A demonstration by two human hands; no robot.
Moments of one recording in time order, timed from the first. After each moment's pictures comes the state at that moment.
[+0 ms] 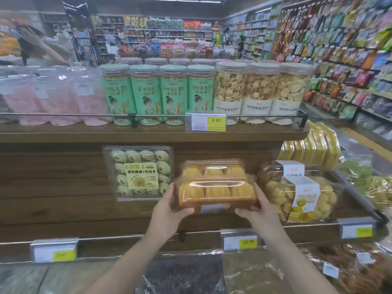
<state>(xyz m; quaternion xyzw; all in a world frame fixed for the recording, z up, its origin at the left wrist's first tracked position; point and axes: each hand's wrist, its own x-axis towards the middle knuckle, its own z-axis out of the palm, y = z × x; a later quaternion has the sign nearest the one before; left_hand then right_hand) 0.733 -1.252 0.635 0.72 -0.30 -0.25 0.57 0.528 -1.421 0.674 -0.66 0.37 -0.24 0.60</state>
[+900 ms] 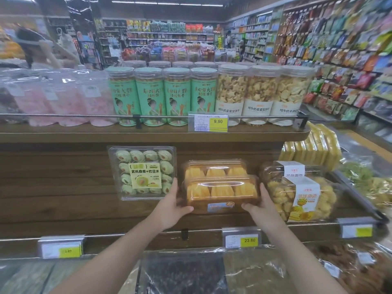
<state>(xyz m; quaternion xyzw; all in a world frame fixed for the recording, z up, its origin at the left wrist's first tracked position) 0.747 -1.254 0.659 0.78 -0.35 -0.31 0.42 0.536 -1.432 0.674 -0.69 0.46 -0.17 0.53</state>
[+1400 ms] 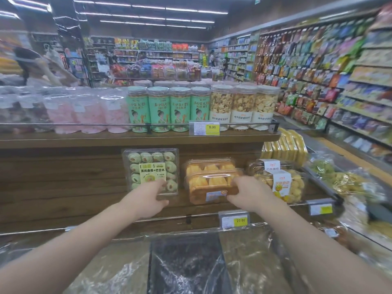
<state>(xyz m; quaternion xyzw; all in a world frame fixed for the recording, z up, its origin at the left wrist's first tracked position) 0.732 -1.144 0.760 0.87 -0.46 -0.11 0.13 0.513 -1.335 0.787 -0.92 0.38 -0.02 0.10</state>
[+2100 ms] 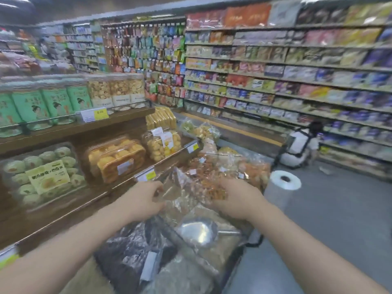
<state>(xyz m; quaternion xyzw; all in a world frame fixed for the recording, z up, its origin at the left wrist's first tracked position) 0.559 -1.058 0.778 0.64 -0.75 -0.15 0.07 0.292 -1.045 0.793 -0.76 0.64 -0.05 0.09</state>
